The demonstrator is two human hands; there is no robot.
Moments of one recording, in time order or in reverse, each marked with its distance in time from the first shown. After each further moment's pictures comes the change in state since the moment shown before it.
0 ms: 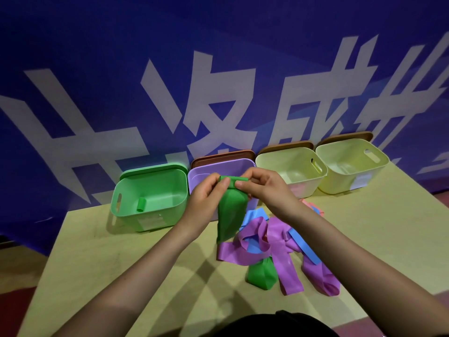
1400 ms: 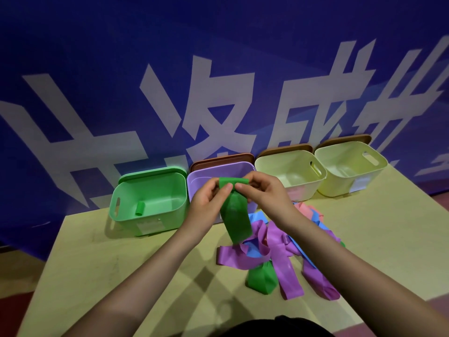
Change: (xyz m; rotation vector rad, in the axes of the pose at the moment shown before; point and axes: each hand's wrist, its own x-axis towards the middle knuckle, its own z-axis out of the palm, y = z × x) left_hand 0.001 0.000 0.003 -0.131 0.017 -0.123; right_hand -0.004 0.000 0.007 -0.073 0.096 -0.097
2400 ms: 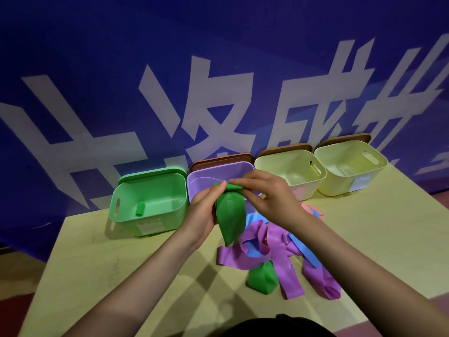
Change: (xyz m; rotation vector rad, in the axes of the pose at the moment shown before) left_hand -0.006 0.011 0.005 -0.406 -0.037 -0.252; right_hand 0.002 0.007 -0.017 -0.741 0.019 -0.630
